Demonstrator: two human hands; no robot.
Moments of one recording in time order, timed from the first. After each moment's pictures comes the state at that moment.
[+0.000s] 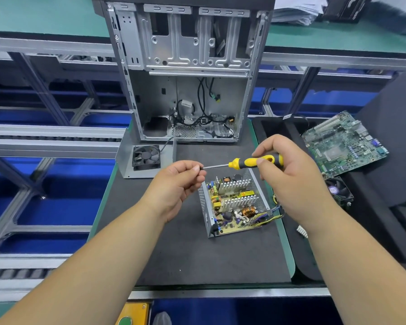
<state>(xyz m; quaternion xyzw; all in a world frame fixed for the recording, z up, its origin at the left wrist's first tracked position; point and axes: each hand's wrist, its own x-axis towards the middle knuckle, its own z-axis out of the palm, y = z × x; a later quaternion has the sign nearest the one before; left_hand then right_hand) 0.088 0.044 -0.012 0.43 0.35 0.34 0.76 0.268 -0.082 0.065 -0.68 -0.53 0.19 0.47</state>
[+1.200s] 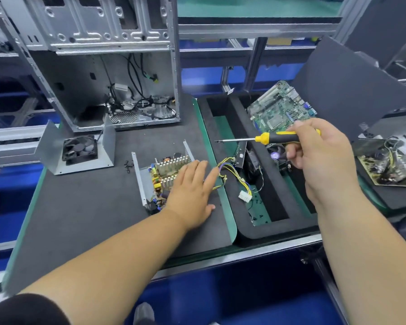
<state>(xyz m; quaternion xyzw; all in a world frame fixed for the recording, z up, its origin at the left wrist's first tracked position) 0.213 -0.051 -0.092 0.96 0.26 0.05 -0.07 0.381 -0.184 0.055 -0.70 -0.28 0.13 0.64</state>
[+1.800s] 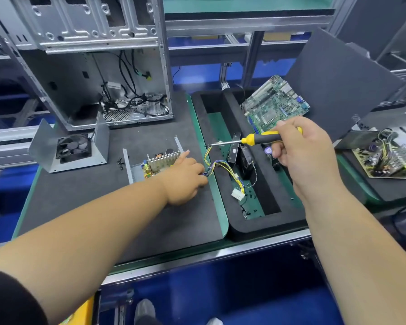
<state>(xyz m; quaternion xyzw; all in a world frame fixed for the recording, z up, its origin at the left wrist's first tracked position) 0.231 -0.016 -0.061 0.99 0.07 -0.11 -0.10 0.386 -0.195 0.048 -0.72 -0.30 0.16 0.61</state>
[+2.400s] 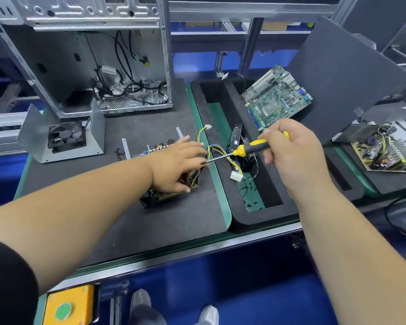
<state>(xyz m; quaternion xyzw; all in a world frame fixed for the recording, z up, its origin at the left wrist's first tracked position) 0.211 0.028 -0.063 1.00 -0.05 0.01 0.02 0.363 -0.186 0.032 -0.76 -0.34 0.14 0.54</state>
